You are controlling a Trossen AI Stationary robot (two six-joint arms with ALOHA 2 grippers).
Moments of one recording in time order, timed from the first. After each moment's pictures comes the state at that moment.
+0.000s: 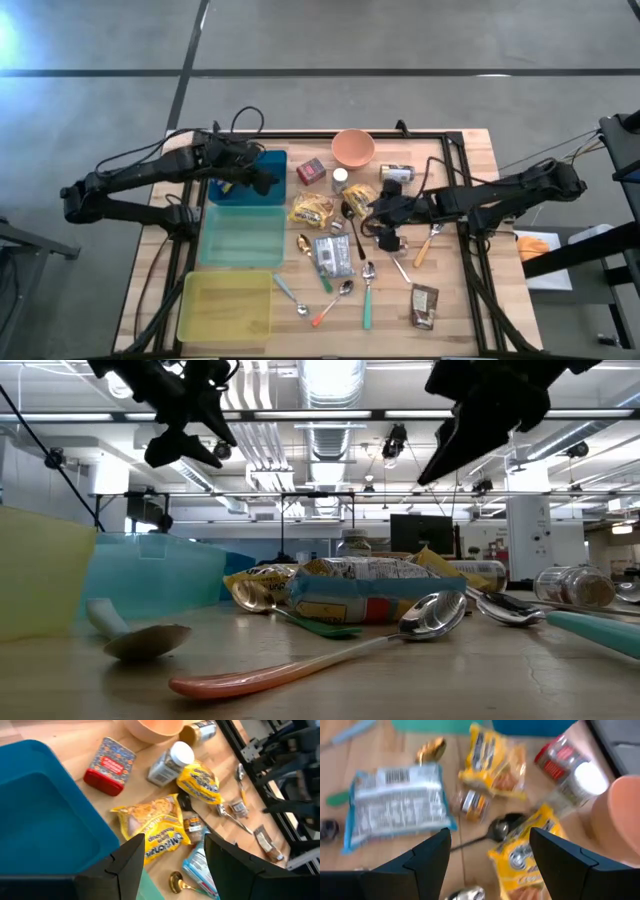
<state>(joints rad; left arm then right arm) 0.35 1.06 0.92 -0.60 0.10 -0.71 0.14 1.25 0.81 -0.38 0.29 0.11</state>
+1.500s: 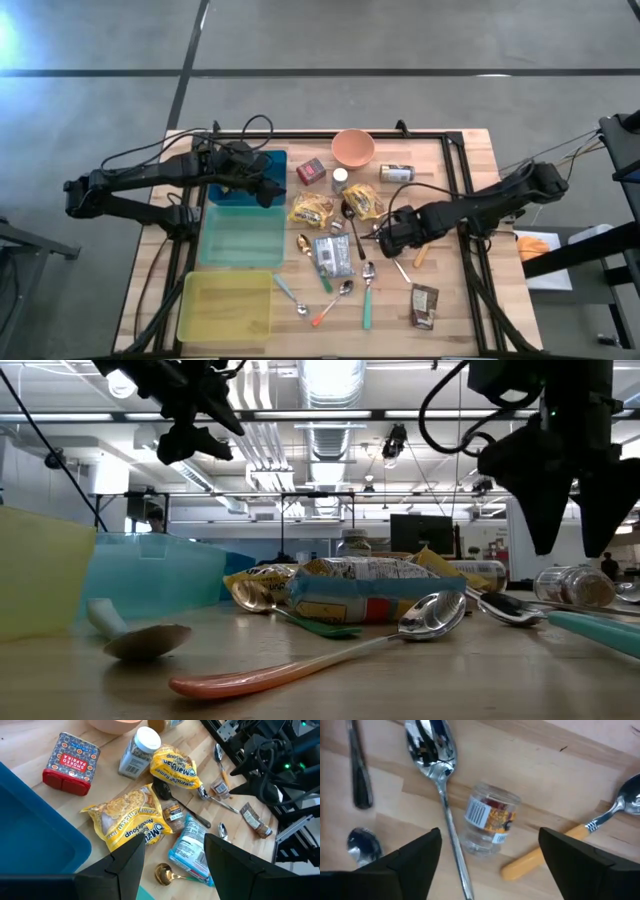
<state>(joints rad) 0.27 1.10 0.92 -0.54 0.12 -0.64 0.26 1.42 0.86 -0.94 0.06 1.53</state>
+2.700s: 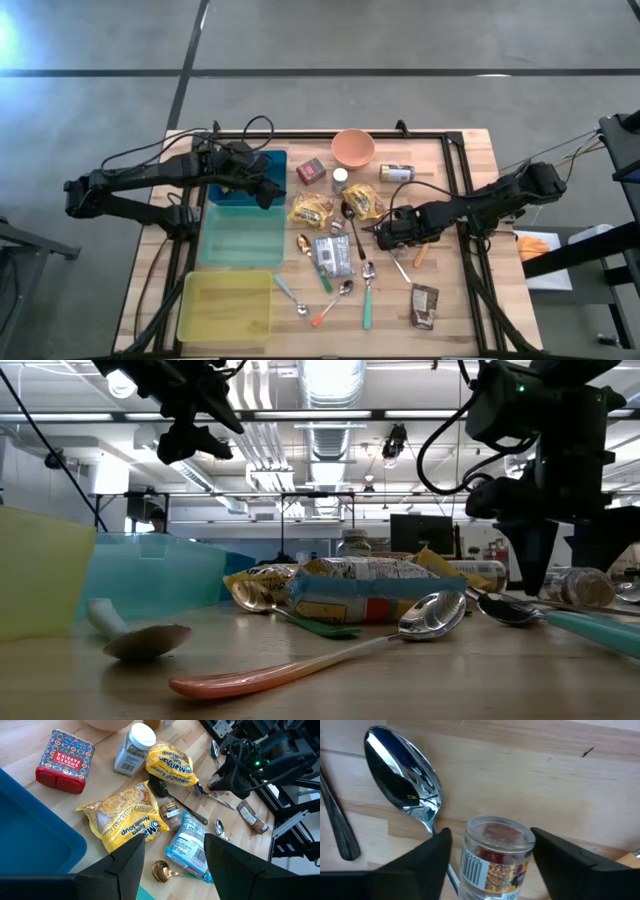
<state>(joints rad) 0.26 1.10 0.92 -0.54 0.14 -0.64 0.19 1.44 0.69 -0.67 0.05 1.62</state>
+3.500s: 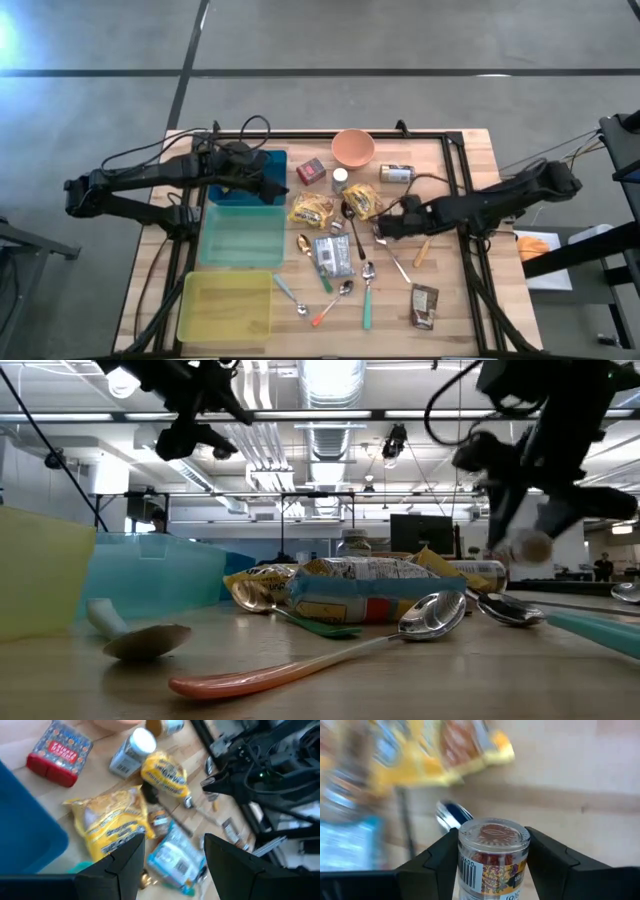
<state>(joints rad) 0.24 1.10 0.92 -0.48 0.11 -0.83 0.19 1.25 0.69 -0.67 0.32 1.69</state>
